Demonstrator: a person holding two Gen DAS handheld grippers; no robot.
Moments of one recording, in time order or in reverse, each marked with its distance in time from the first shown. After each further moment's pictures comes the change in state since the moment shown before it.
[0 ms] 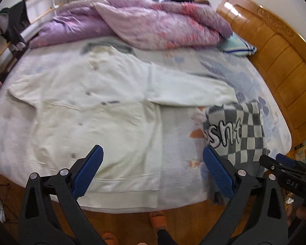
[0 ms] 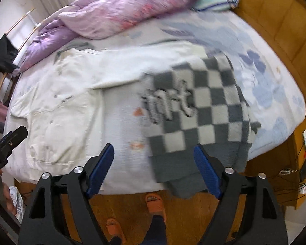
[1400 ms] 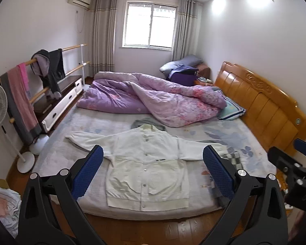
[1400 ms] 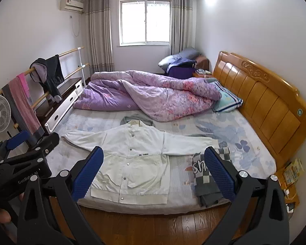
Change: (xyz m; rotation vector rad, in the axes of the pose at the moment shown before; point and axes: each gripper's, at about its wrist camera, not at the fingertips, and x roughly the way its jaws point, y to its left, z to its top) left arm -0.462 0.144 -0.031 0.002 -0.447 0.043; right arm -0.375 0.231 -0.085 -0.214 -0.546 0.019
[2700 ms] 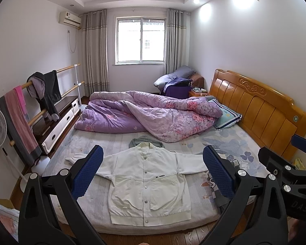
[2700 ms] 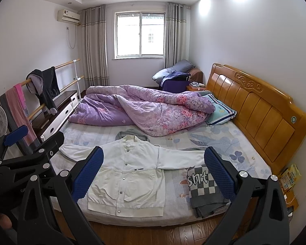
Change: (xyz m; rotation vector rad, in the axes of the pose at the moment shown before) left arm -0.016 -0.029 0.030 0.092 -0.102 -0.005; right arm -0.014 -0.006 0.017 0.026 -0.080 -0.034
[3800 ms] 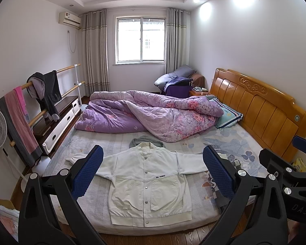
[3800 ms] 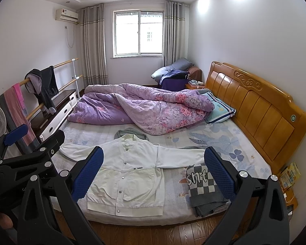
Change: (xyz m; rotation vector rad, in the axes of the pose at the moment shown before) left arm 0.008 0.000 0.005 0.004 0.004 0.000; right arm 0.007 -0.005 0.004 0.008 0.014 -0.004
